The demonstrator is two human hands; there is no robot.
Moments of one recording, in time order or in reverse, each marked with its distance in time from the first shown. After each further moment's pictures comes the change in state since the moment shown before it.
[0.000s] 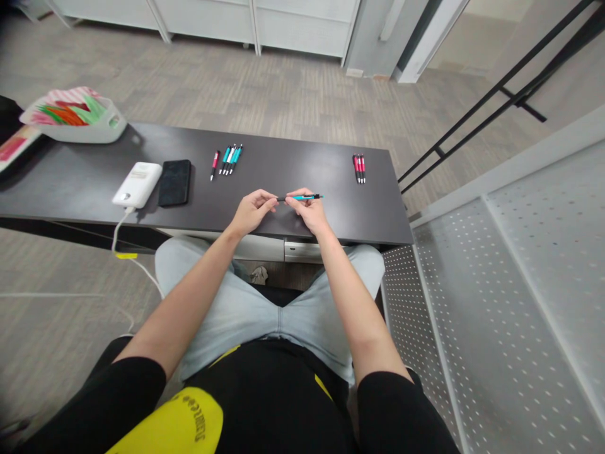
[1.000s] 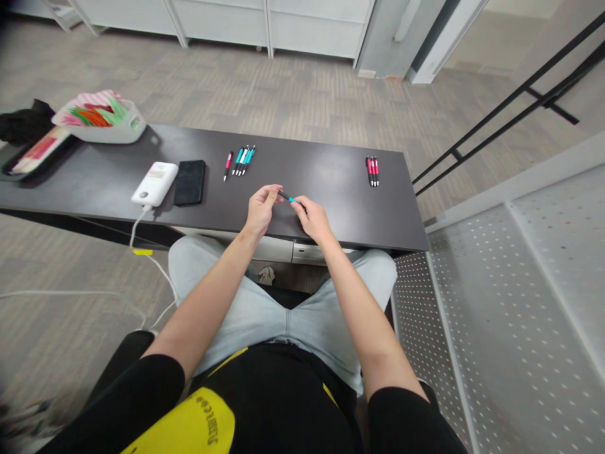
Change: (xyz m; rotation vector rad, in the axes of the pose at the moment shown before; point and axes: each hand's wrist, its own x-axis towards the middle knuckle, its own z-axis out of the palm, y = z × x) left_hand 0.008 0.007 0.026 -0.122 0.325 0.029; right_hand -0.009 0.007 0.005 -0.490 -0.109 -0.117
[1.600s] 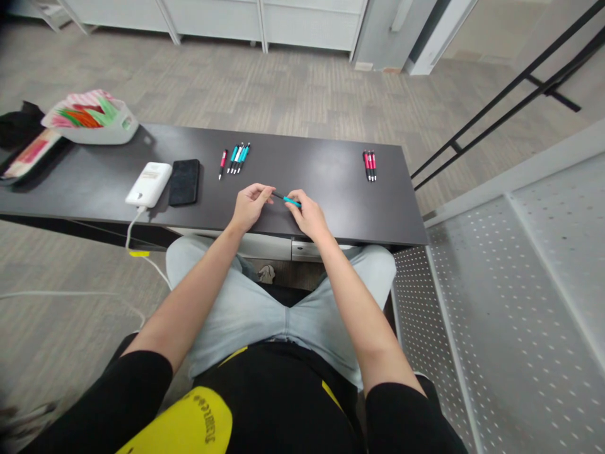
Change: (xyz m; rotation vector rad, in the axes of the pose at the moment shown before) left_hand 0.015 0.003 -0.038 0.141 -0.170 0.050; right_hand -0.001 0.005 0.003 -0.019 0.010 -0.014
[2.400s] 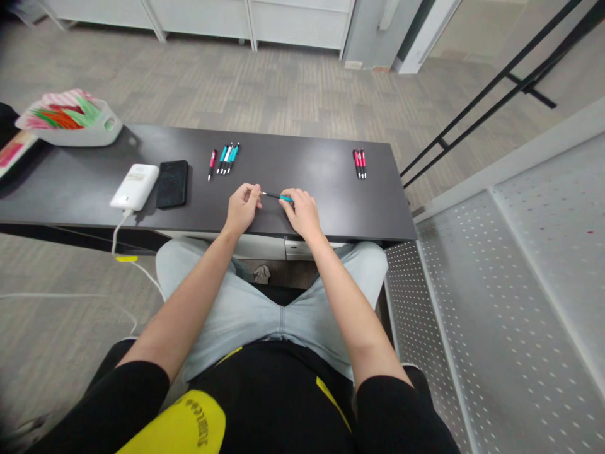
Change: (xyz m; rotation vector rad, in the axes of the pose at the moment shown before) left_hand -0.007 -0.009 -0.001 0.214 0.095 0.041; right_hand -0.001 0.008 0.003 -0.355 0.047 -0.092
